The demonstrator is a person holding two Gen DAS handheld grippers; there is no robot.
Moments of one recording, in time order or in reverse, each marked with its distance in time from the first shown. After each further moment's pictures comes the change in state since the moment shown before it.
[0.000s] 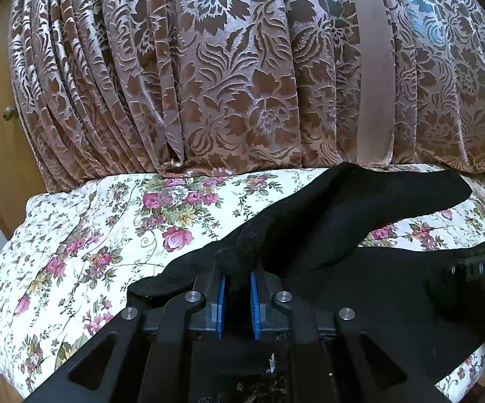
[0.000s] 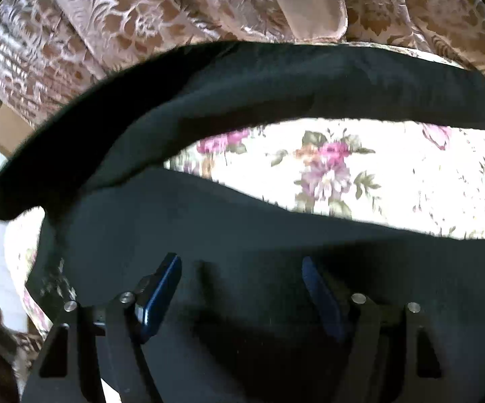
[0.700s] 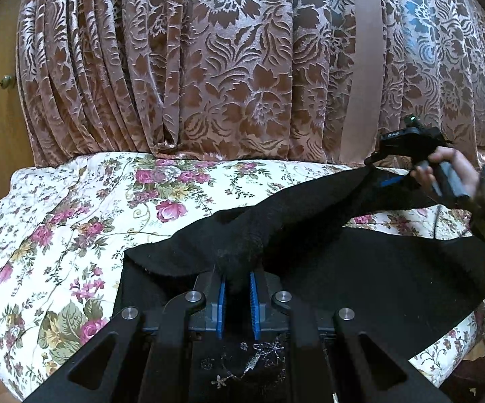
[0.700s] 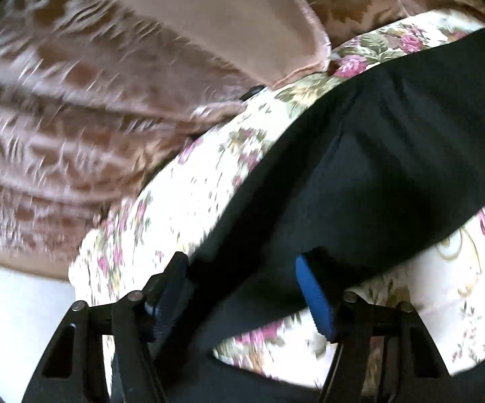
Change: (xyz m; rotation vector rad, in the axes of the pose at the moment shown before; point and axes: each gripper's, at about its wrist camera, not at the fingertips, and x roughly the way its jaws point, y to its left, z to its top) left arm -0.019 0.032 -0.037 -0.082 0.006 -0.118; right arm 0.046 -0.042 0.169 0.461 -0.020 0.157
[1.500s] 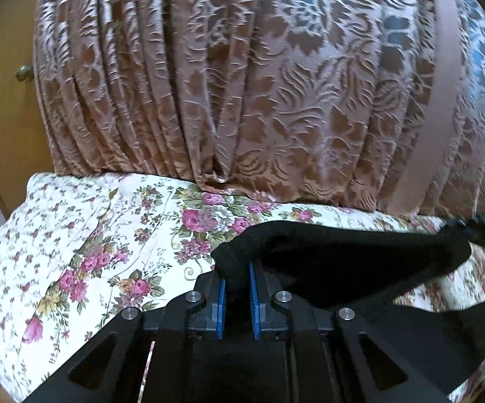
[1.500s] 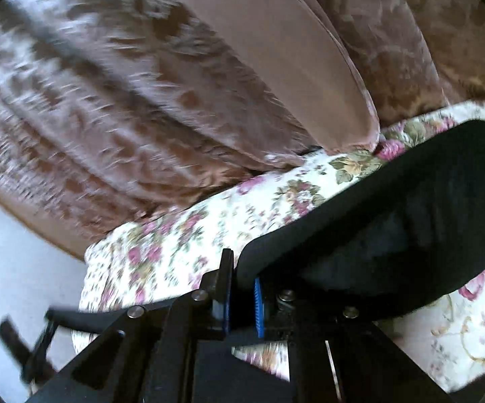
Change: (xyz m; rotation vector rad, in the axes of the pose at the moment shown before) left arm 0.030 0.089 0.105 -0.135 0.013 0.080; right arm -0.077 0.040 -0.027 -0.307 -0.166 0.144
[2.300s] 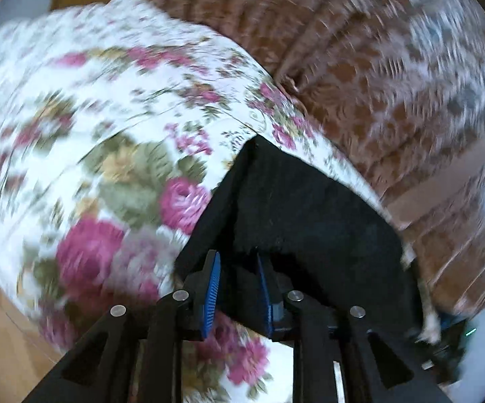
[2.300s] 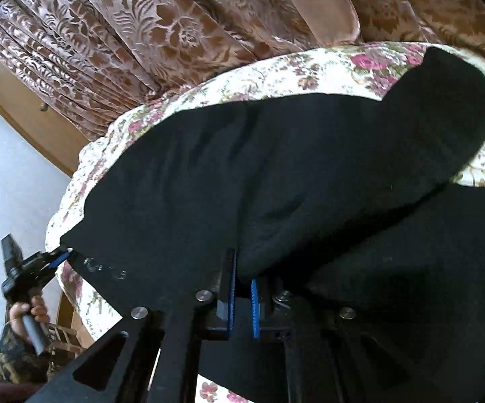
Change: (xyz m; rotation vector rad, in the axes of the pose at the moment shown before) left arm -0.049 0.087 -0.198 -0.624 0.209 -0.123; right arm -0.046 -0.020 -0.214 -0.165 0.185 -0.056
